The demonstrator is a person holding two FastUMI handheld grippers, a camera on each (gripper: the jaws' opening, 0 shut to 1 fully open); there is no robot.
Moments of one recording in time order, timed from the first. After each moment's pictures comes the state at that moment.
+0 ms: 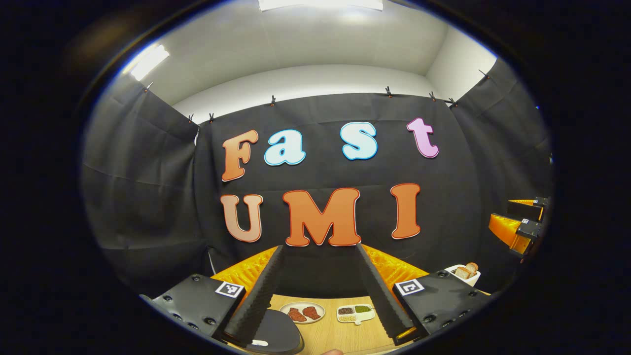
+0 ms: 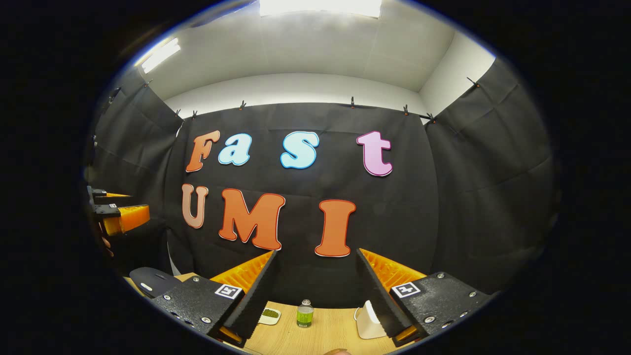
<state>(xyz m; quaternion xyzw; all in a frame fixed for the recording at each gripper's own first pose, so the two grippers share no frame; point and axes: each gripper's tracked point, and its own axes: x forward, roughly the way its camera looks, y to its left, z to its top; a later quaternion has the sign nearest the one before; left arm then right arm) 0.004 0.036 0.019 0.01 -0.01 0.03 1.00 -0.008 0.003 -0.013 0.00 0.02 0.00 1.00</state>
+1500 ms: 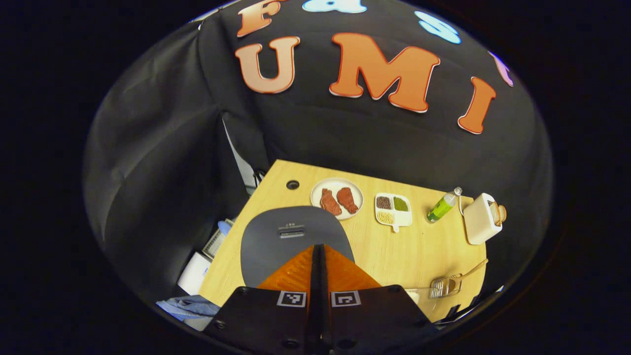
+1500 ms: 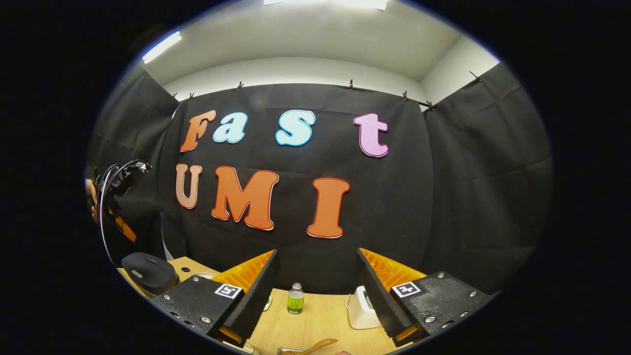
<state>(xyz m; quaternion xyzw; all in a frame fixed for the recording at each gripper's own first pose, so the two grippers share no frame) 0.031 0.167 -0.210 -0.09 0.51 0.07 0.85 -0.014 -0.012 -0.052 -0.02 0.08 -0.02 1.00</state>
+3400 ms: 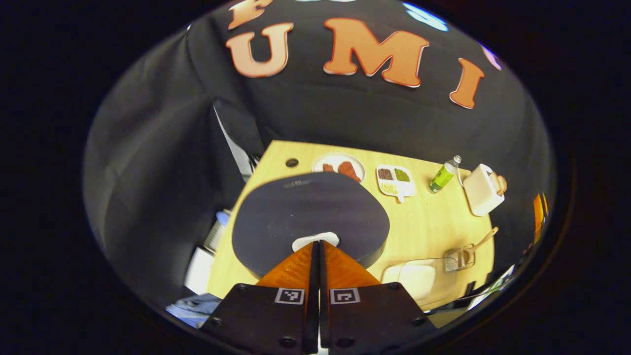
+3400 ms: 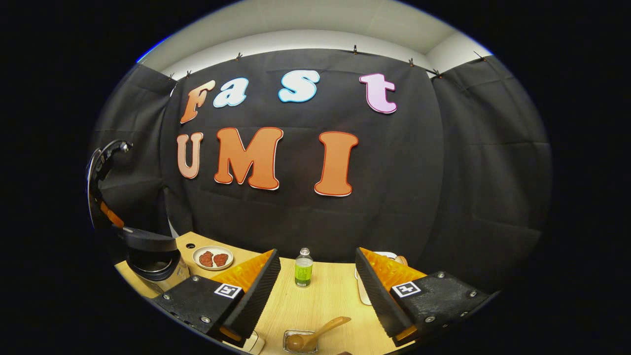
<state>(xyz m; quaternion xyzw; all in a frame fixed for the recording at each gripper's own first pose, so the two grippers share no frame) -0.005 0.203 -0.200 -0.01 0.48 0.05 0.87 -0.026 0.001 -0.135 -0.01 0.20 0.01 0.98</state>
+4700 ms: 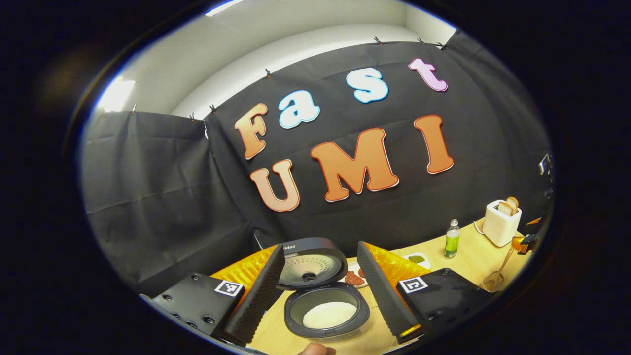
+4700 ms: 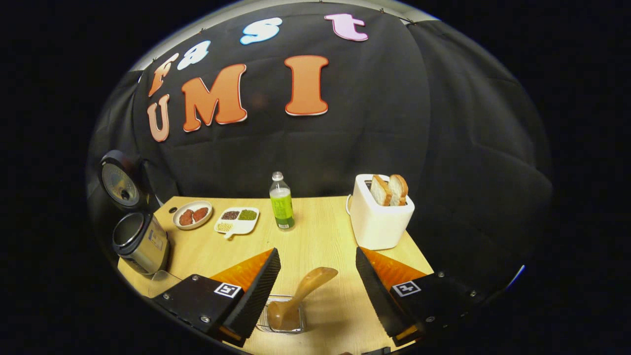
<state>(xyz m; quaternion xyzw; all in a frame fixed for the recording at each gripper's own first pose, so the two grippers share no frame) -0.023 0.105 -0.043 0.15 0.13 0.11 0.97 -0.064 -0.045 -0.322 0.05 0.39 -0.04 0.92</state>
